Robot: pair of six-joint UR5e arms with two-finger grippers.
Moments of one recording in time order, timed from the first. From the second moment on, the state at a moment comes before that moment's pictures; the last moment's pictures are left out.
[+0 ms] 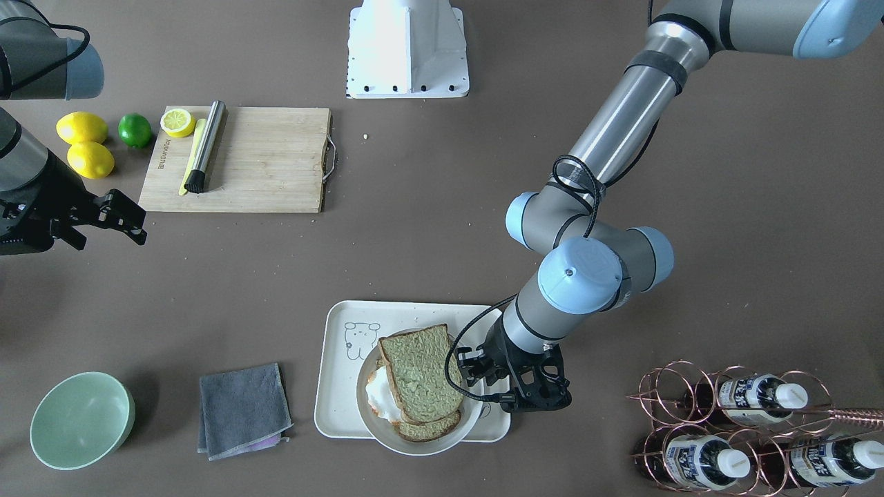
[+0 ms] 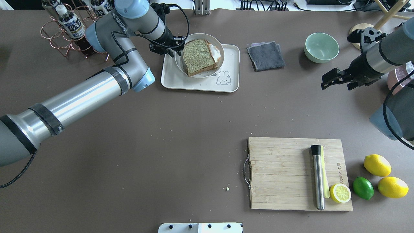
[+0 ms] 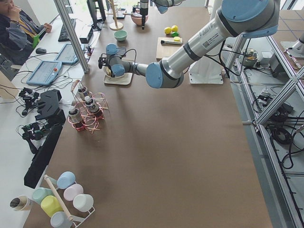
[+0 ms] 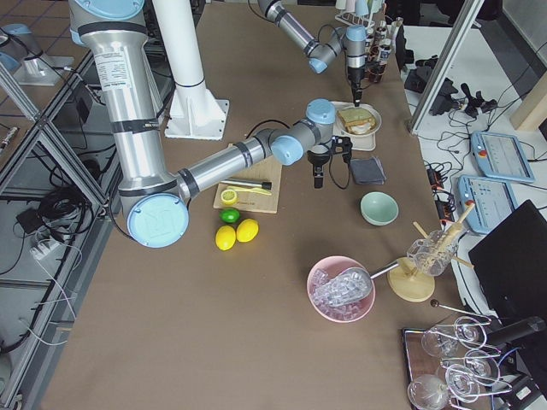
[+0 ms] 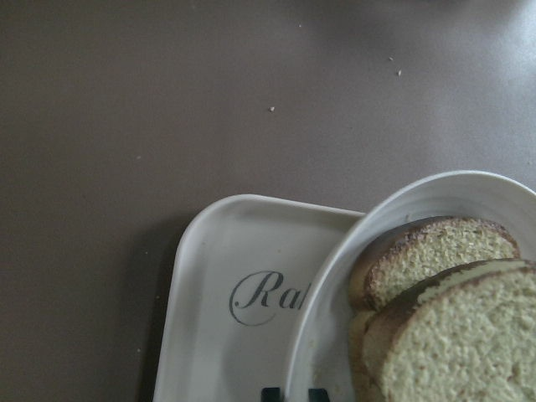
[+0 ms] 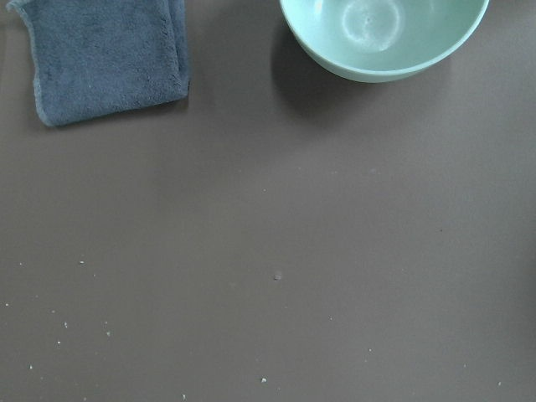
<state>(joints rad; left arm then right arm) -0.84 -2.62 -0.72 -2.38 -2.09 -1.18 1.01 -1.39 1.82 -1.37 2.20 0.81</state>
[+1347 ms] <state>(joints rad) -1.13 -1.95 -1.62 -1.69 -2.17 -0.45 1.16 -1.42 1.70 -1.37 2.21 0.53</state>
